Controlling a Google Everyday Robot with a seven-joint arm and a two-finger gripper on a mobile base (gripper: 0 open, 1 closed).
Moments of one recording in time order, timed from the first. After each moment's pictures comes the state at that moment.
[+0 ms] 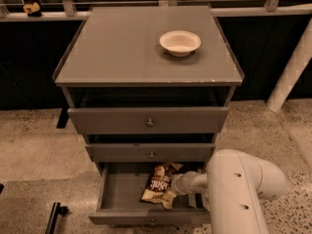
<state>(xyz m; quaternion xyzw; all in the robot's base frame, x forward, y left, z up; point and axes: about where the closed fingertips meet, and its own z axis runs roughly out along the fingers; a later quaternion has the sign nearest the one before) 0.619 -0.099 0.147 -0.51 0.81 0.08 0.26</state>
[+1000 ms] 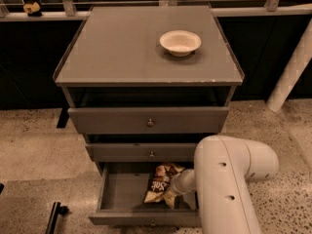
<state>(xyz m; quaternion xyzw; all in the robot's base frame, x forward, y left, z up) 0.602 -0.101 0.172 -0.54 0.81 0.06 0.23</state>
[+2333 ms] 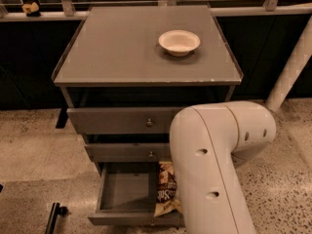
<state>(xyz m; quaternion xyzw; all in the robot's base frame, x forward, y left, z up) 0.532 -0.120 0.280 -0.58 0.78 -0.02 0.22</state>
